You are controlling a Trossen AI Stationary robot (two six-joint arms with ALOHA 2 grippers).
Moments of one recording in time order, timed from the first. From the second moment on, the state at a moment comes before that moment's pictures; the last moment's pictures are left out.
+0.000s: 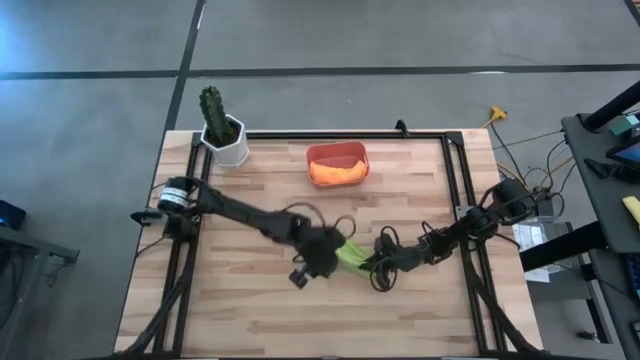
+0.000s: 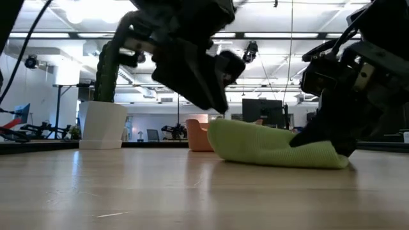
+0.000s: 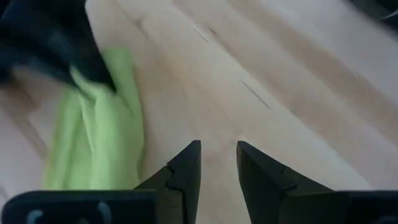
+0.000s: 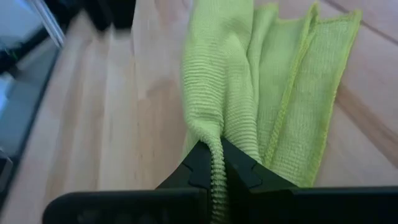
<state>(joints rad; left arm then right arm) -0.16 1.90 1.34 -0.37 0.34 0.49 0.49 1.79 0.37 0.79 0.27 0.82</state>
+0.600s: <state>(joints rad) -0.31 1.90 1.05 0.22 -0.44 0.56 0.51 1.78 0.29 1.03 0.31 1.02</state>
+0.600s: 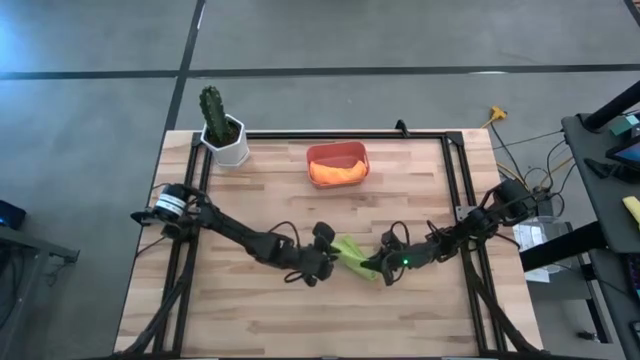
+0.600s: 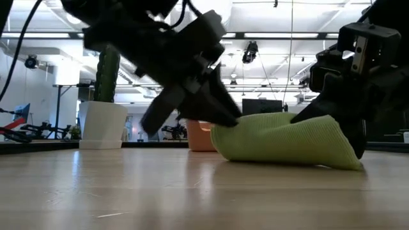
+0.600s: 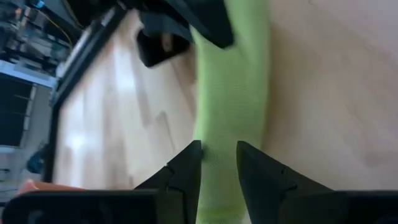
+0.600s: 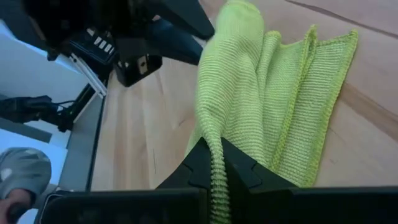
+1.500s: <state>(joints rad) -0.26 1.91 1.00 0.36 -0.35 0.58 0.55 1.79 0.30 1.03 0.34 1.03</state>
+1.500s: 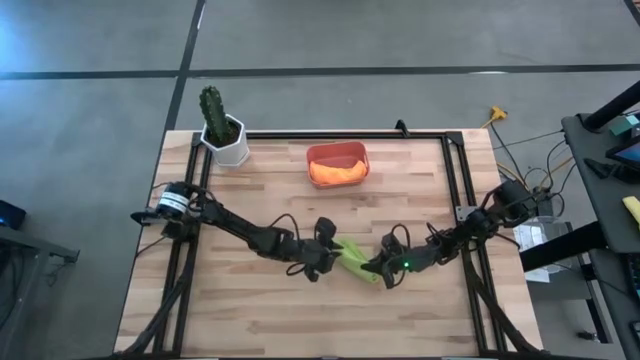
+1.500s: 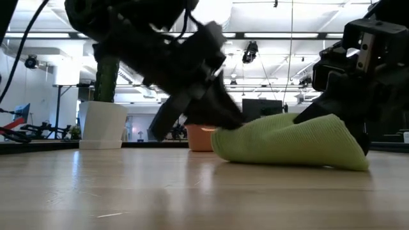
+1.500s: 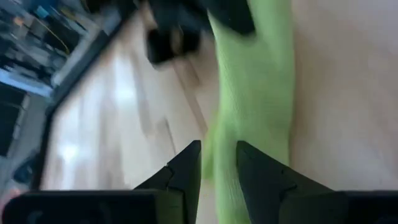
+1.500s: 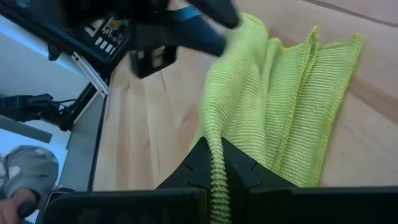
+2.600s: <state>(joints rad) -0.23 1.85 1.03 0.29 0.00 0.59 0.57 1.79 0.30 1.03 0.33 0.95</state>
